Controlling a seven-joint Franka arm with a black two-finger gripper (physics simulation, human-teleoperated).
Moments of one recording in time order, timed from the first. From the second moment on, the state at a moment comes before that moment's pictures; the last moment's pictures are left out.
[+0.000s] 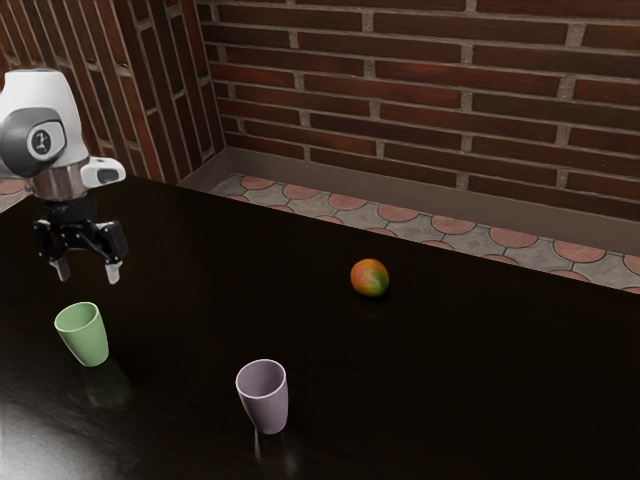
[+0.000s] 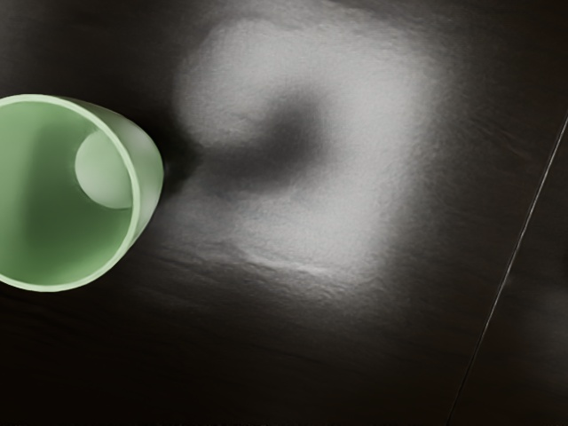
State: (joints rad) arm 0.16 -0.16 0.16 -2.16 0.02 1.81 0.01
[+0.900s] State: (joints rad) arm 0.21 0.03 0.16 -2.27 0.01 2.19 0.01
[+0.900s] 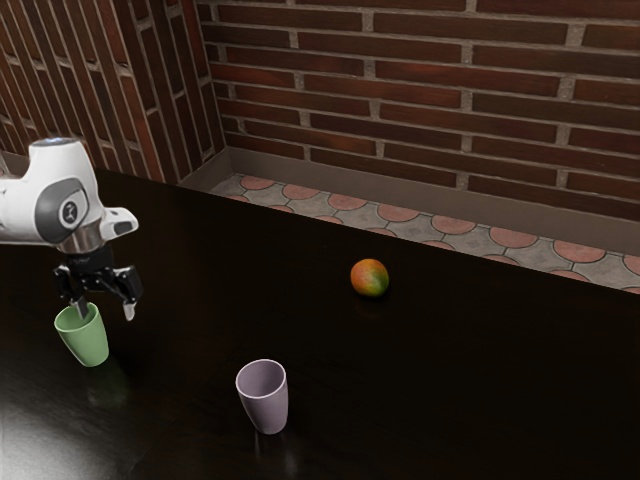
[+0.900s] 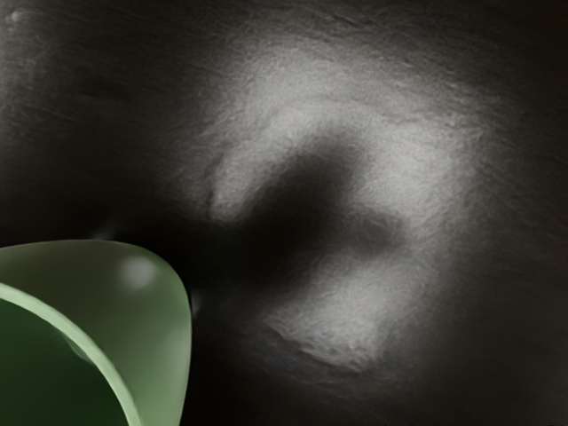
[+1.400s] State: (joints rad) arm 0.24 0.09 0.16 -2.27 0.01 2.24 0.01
